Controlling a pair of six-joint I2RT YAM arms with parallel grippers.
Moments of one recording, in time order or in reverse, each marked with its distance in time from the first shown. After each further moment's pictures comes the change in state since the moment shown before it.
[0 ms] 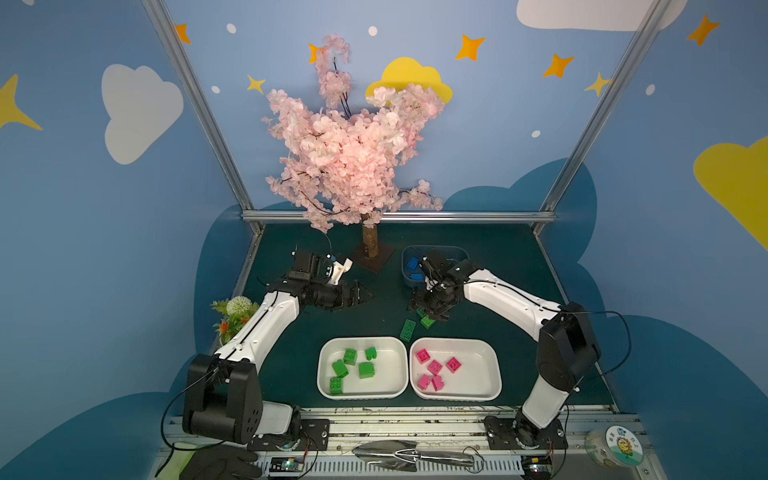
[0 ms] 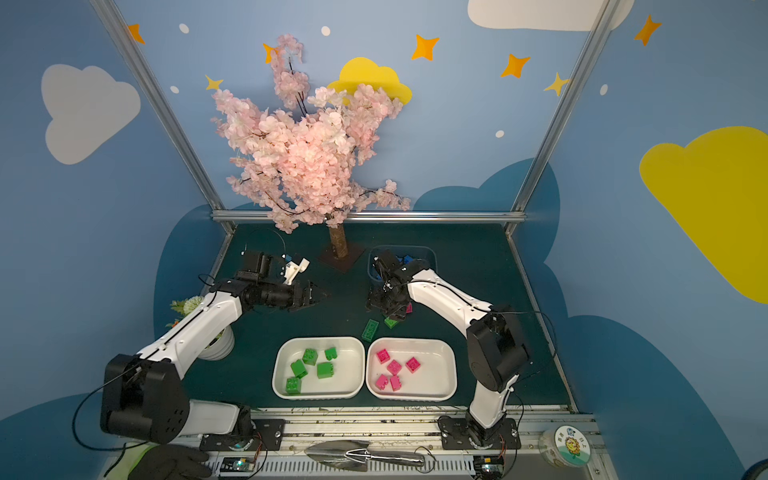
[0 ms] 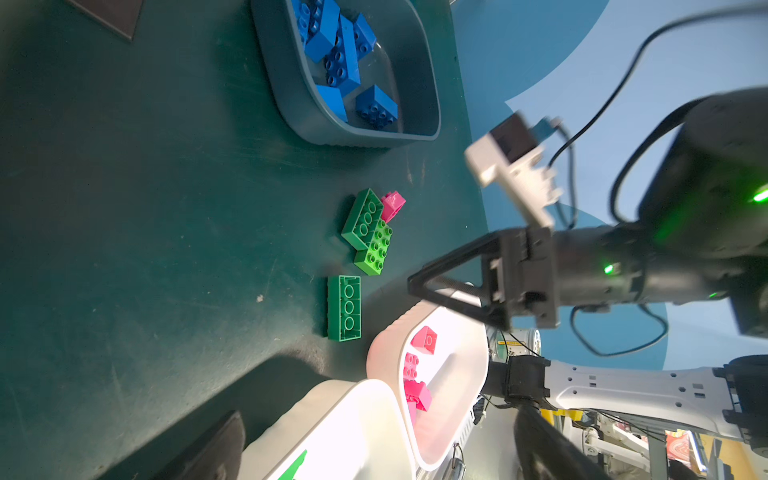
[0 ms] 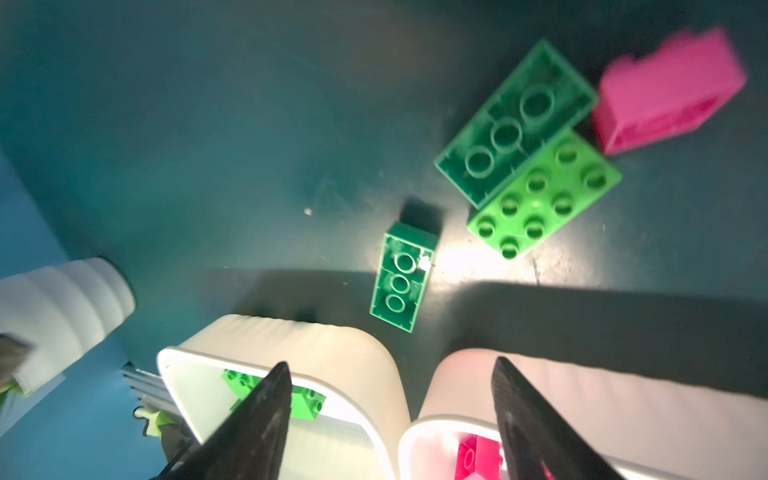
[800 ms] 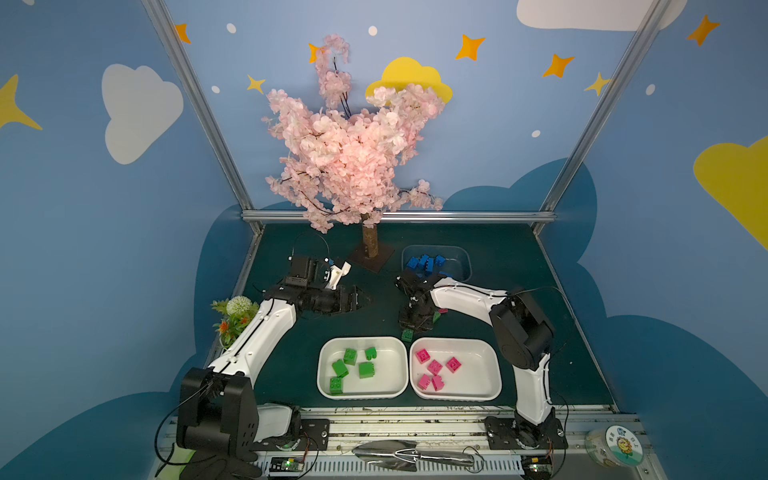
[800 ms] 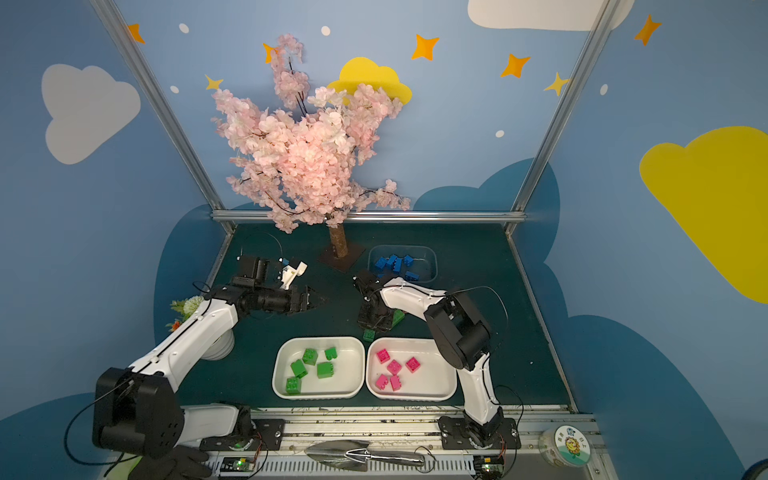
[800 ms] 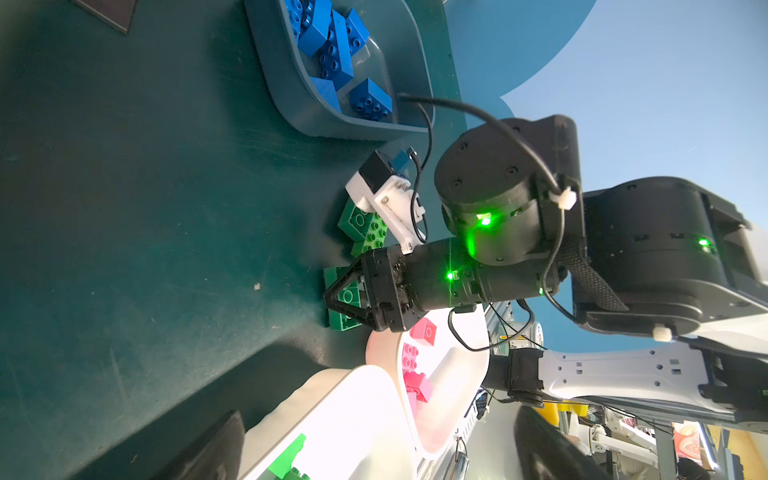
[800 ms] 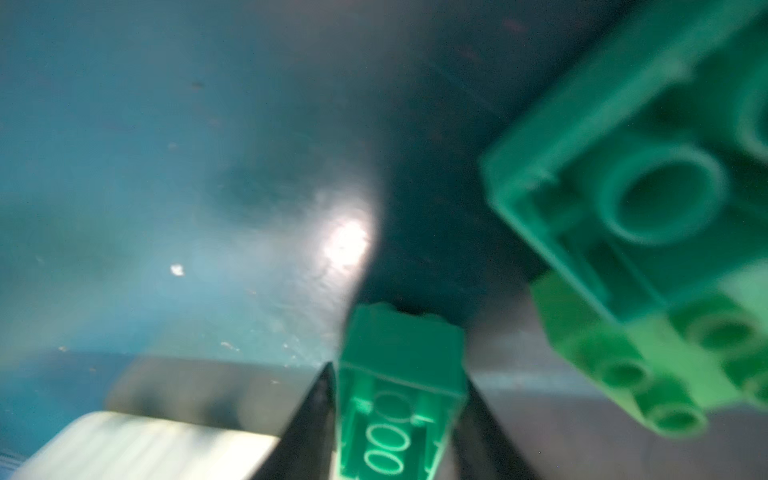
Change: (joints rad) left arm 0.002 -0.066 -0.053 0.003 0.000 0.008; right arm 0.082 0.265 0.053 0.060 0.046 0.016
